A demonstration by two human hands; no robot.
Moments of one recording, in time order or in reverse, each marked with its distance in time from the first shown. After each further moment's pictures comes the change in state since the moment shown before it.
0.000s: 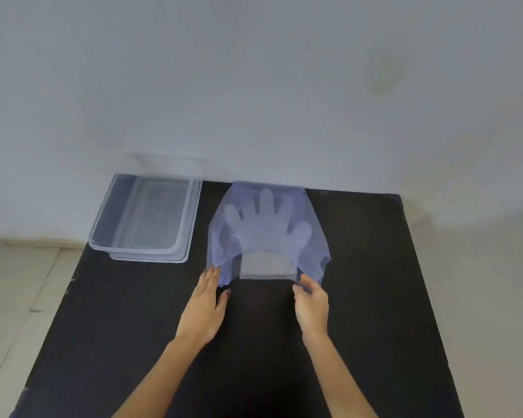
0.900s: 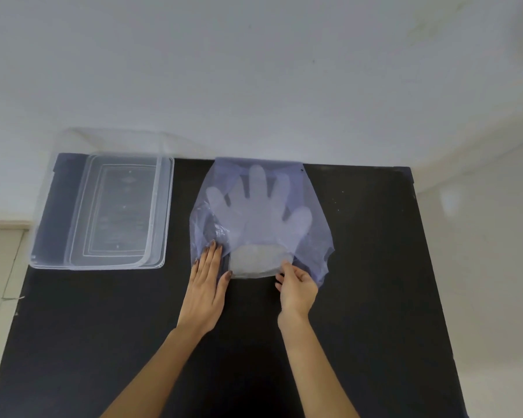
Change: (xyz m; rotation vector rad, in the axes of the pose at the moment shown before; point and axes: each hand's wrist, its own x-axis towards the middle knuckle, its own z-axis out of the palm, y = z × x) left_hand 0.075 -0.022 0.037 0.107 -0.026 0.225; right_hand 0.055 -0.003 0.057 0.278 0.287 0.277
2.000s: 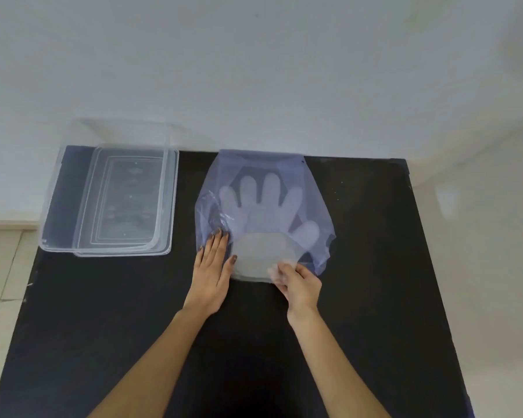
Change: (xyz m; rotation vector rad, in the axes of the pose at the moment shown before) left_hand 0.003 -0.009 0.003 -0.040 -0.021 0.027; right_hand -0.007 0.018 -0.023 0.069 -0.189 0.071
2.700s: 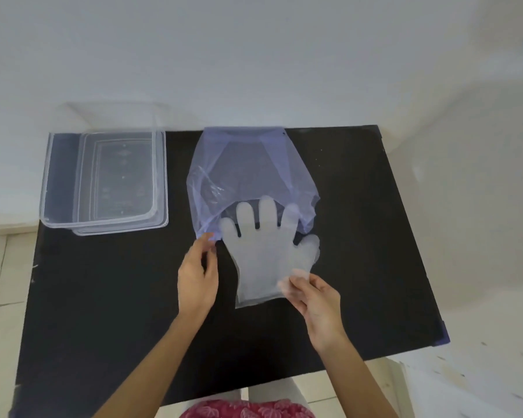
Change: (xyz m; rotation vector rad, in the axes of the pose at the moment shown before) left_hand -0.082 0.034 -0.030 -0.363 0.240 -0.185; right_hand -0.097 0.033 -0.083 0.090 -0.052 -0.008
